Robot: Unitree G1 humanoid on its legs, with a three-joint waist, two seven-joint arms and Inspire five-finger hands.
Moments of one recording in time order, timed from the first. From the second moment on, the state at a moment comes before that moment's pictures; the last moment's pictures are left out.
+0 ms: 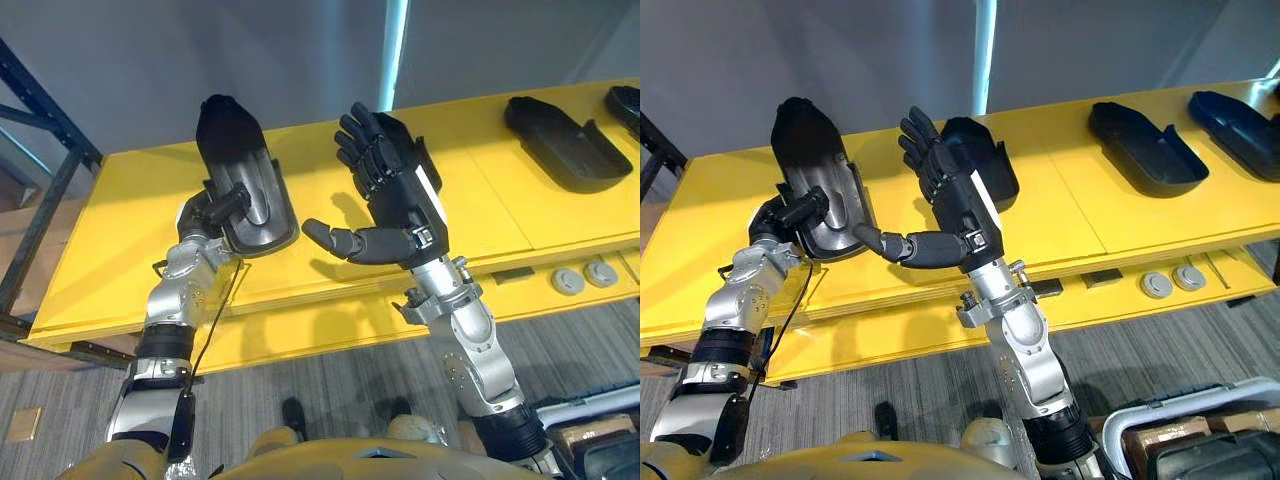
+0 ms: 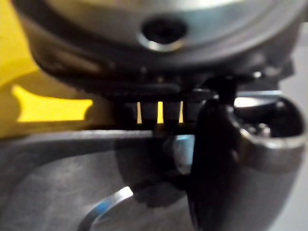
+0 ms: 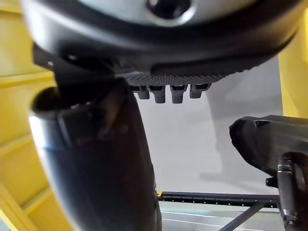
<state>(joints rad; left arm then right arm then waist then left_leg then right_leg) -0.42 0.33 0.11 0.43 -0.47 0.24 0.22 -0.04 -0.20 0.27 -0.31 0.34 -0.22 0.21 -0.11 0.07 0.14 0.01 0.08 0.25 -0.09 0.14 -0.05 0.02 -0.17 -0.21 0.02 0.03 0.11</state>
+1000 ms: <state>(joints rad) -0.51 0.41 0.05 0.52 -0.35 0.24 0.23 -0.01 -0.20 0.28 -0.31 0.37 -0.20 0.22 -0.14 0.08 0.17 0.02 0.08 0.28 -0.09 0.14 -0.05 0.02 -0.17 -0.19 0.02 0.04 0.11</state>
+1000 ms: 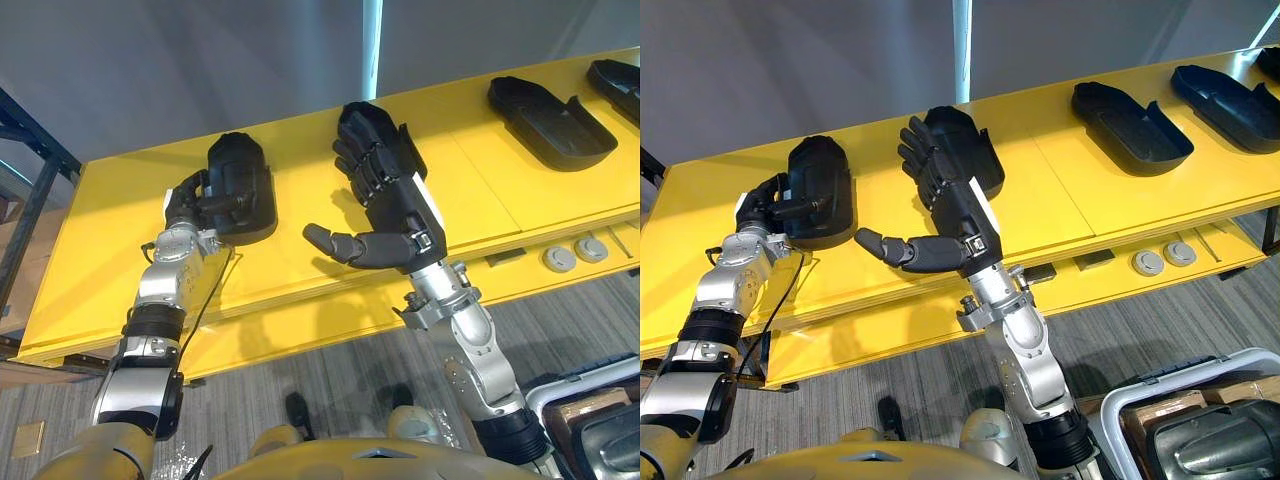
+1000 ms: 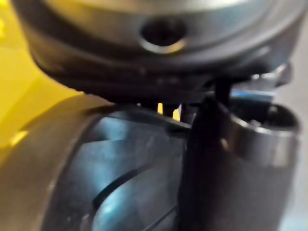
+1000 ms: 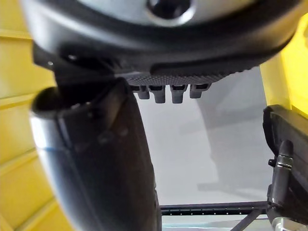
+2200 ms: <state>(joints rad) -0.51 0.39 0.04 0.34 -0.50 0.06 0.40 0.04 -0.20 0.33 -0.31 0.36 -0.20 0.27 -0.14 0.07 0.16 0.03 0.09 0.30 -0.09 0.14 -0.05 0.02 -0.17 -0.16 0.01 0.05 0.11</state>
